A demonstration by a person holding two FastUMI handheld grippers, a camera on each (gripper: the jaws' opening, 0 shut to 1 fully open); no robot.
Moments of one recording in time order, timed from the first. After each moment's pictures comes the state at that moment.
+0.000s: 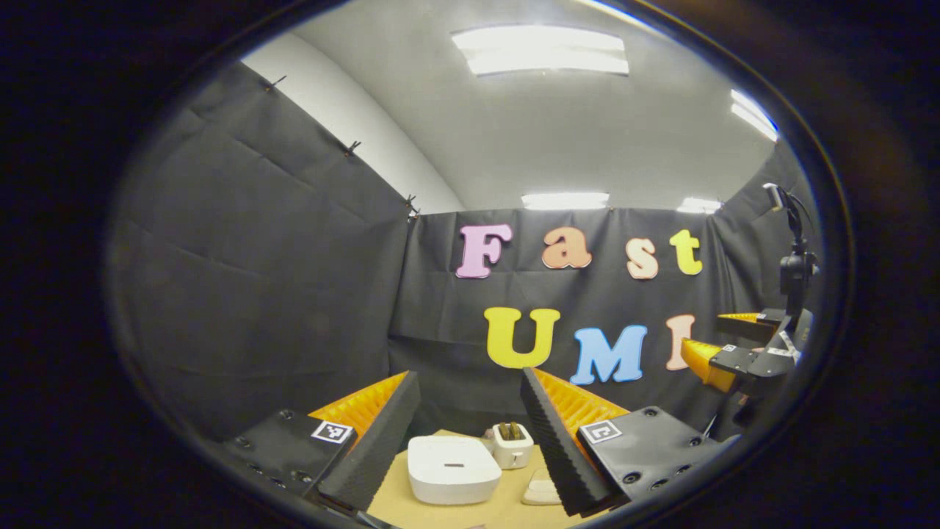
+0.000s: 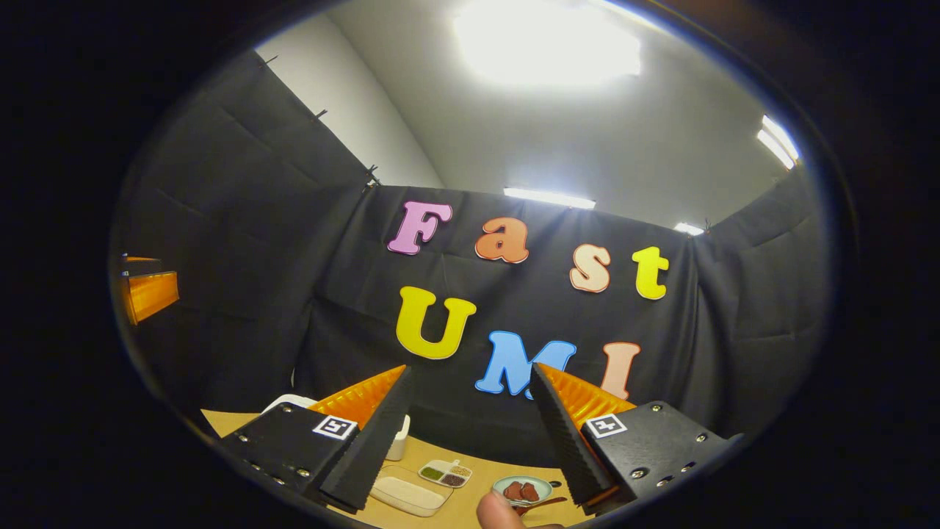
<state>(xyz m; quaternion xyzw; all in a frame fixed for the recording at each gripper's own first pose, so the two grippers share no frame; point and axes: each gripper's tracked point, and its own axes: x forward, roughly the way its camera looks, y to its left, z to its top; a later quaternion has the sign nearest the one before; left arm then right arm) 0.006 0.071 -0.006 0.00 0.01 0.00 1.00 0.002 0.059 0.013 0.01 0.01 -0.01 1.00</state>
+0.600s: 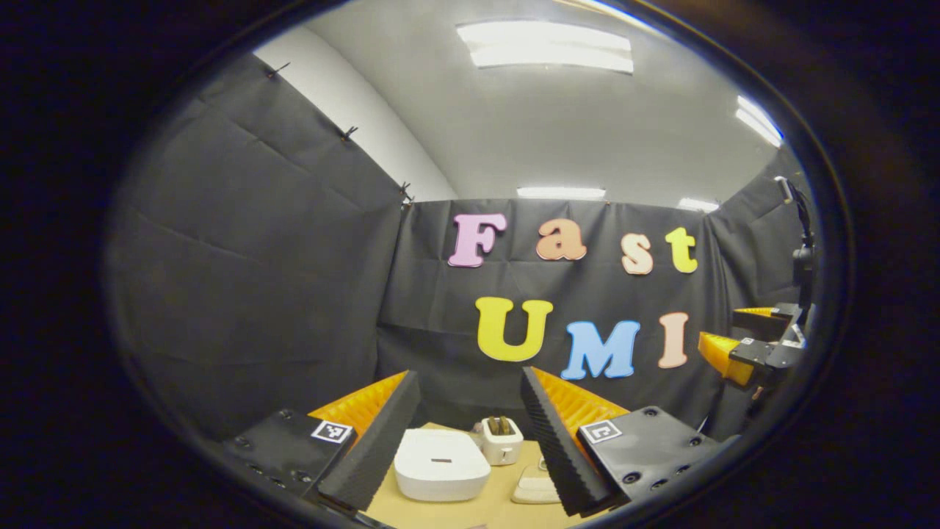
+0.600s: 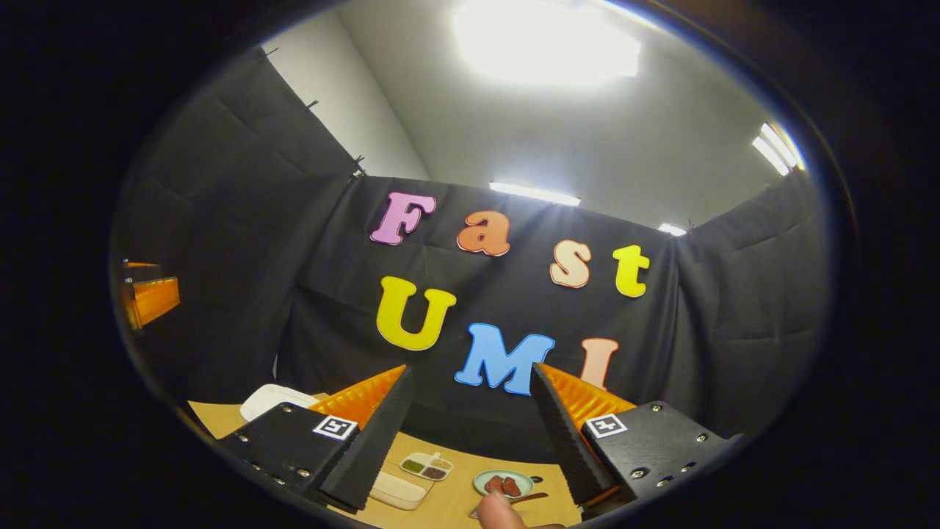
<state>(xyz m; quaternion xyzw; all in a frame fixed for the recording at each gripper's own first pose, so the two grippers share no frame) 0.029 0.061 -0.033 -0.01 0.03 -0.01 1.00 -0.014 0.028 -0.005 -0.01 0.03 -0.05 1.00</state>
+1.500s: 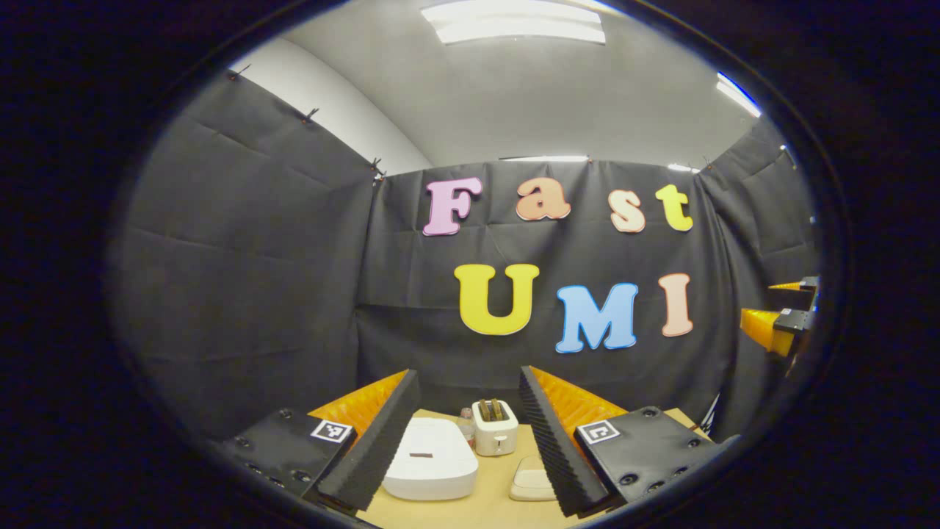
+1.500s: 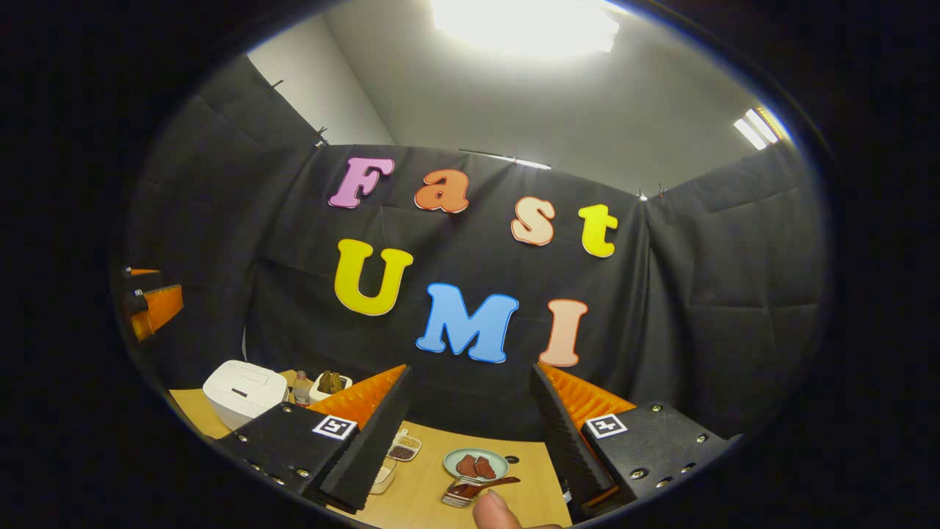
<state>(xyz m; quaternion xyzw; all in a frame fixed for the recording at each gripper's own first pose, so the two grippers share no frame) 0.114 0.002 -0.120 0.03 0.07 -0.03 1.00 0.011 -0.031 -0.075 0.03 0.10 -0.09 0.99</state>
